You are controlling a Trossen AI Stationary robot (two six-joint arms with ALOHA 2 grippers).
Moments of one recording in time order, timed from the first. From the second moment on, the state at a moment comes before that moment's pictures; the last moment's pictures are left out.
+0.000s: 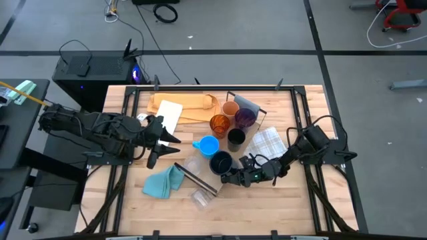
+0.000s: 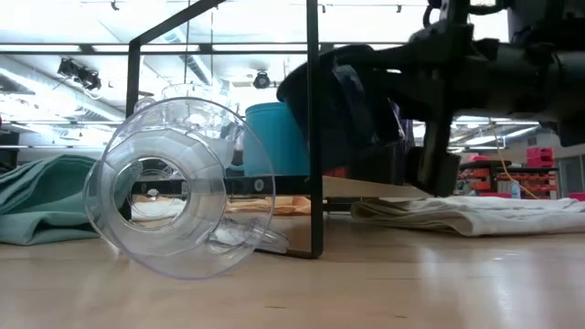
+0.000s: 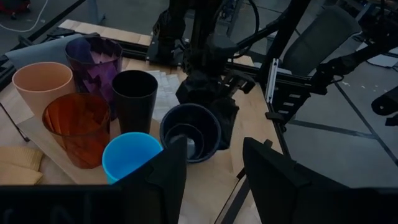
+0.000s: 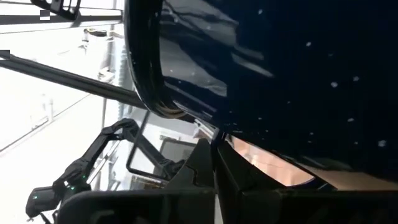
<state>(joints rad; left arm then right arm) -0.26 0.94 1.04 -0.47 -0.17 -0.31 0.46 2.03 0.54 1.56 0.33 1.25</state>
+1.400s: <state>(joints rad) -0.26 0.94 1.04 -0.47 -0.17 -0.31 0.46 1.98 0.49 1.46 0.35 1.30</state>
